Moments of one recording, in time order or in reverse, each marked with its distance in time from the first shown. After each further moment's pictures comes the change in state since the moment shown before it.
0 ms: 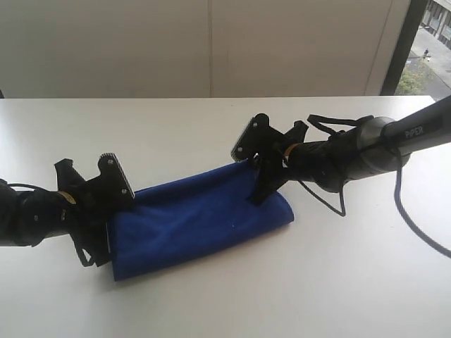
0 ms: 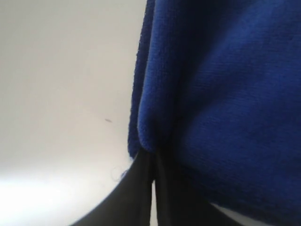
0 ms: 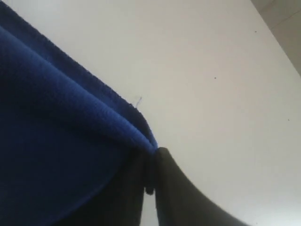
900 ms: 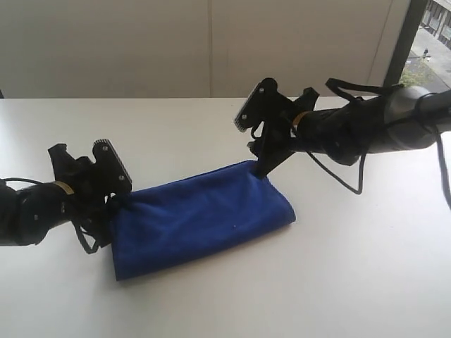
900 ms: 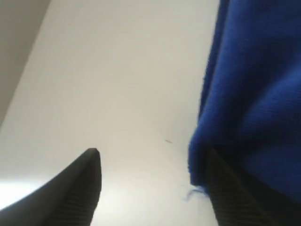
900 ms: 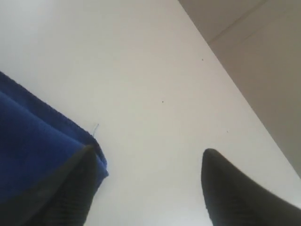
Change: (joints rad) left arm 0.000 0.001 0.000 -0.025 -0.170 0.012; right arm 0.000 -0.160 -0.002 0.000 0.098 0.007
